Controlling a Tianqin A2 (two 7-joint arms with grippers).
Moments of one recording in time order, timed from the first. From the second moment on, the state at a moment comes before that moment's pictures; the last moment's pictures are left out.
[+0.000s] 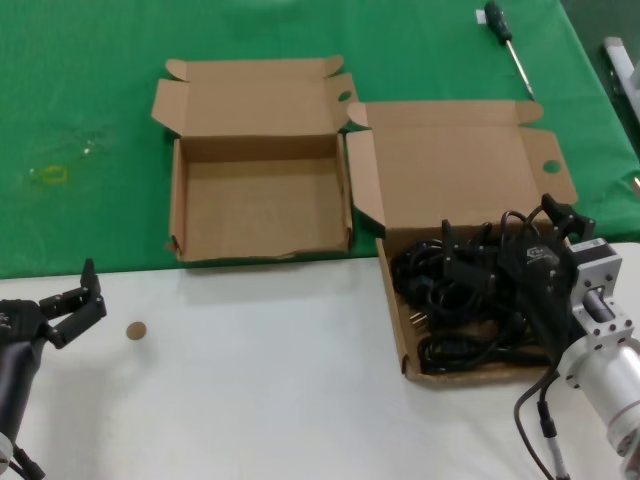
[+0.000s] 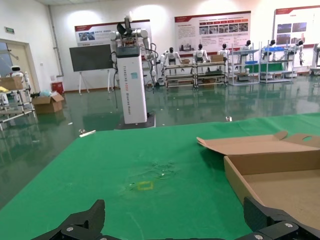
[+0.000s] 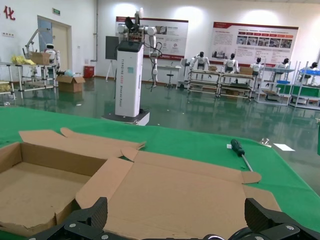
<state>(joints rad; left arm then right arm) 0.00 -0.30 1.60 -1.60 -1.80 0.00 0.00 0.03 0.30 -1.62 1.58 1.78 -0.02 -0.02</state>
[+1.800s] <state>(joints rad) 0.00 -0.30 1.60 -1.60 -1.80 0.00 0.00 0.03 0.32 -1.62 1.57 1.78 -0.02 -0.01</state>
